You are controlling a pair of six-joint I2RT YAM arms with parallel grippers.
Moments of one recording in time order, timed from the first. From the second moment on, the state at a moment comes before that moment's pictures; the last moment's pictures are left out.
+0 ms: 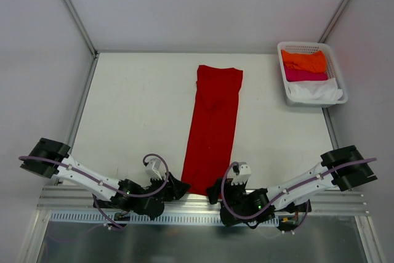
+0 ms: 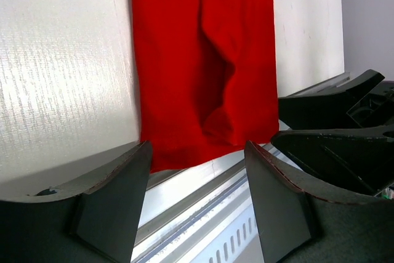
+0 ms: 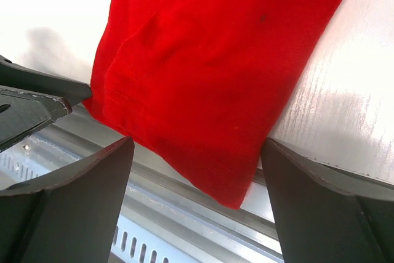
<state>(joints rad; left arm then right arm) -1.90 0.86 0.06 0.00 -0.95 -1.66 1.92 1.21 0.40 -0.35 0.94 1.70</state>
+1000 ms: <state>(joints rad) -1.87 0.96 0.21 -0.23 -0.90 -1.64 1.92 1.22 0.40 -0.34 0.94 1.70</state>
